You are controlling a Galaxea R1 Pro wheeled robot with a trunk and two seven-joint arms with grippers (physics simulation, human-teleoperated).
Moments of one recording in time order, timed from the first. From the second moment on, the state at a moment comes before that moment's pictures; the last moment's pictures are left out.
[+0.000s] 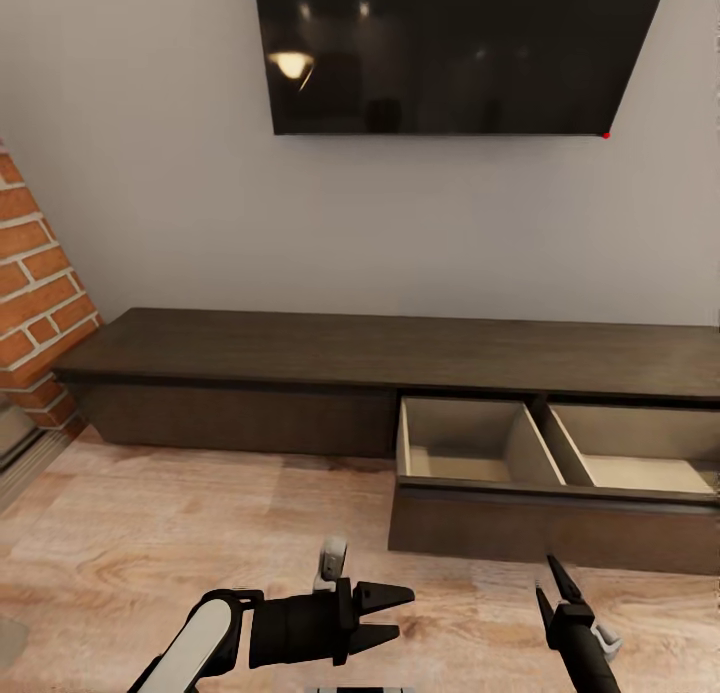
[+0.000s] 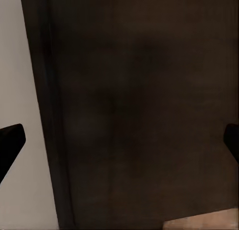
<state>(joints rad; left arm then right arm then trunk) -0.19 0.10 -0.45 -1.49 1.53 0.99 -0.05 -0.23 -0.13 -0.20 -0.51 -1.49 0.17 0.87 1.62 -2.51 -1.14</state>
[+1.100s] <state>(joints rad) -0.19 0.10 -0.42 -1.52 1.60 0.99 -0.04 -0.23 -0.14 -0.19 -0.51 -1.43 0.18 0.87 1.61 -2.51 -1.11</state>
